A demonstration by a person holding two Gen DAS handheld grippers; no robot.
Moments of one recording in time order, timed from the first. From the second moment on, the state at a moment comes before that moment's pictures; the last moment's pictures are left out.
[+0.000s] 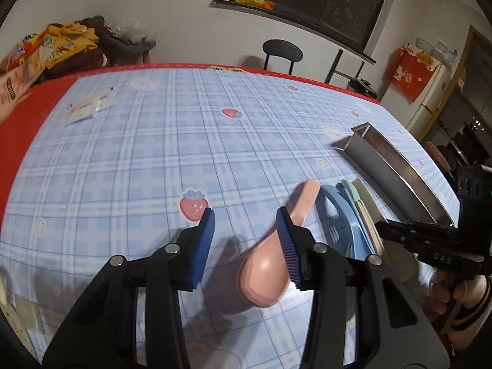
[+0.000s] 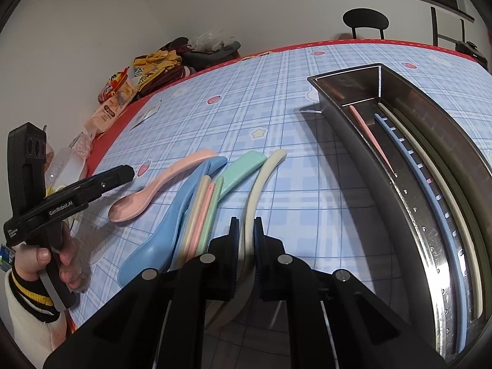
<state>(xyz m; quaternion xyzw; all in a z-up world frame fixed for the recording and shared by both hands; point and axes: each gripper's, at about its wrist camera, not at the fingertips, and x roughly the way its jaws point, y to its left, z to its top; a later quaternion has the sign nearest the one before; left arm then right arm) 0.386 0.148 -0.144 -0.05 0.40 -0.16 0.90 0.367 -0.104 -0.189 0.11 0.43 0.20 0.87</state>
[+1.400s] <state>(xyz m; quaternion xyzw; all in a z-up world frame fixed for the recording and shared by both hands) 0.397 0.101 -0.161 -0.03 0.44 -0.25 0.86 0.365 -0.102 -0.189 0.12 0.43 0.21 0.87</state>
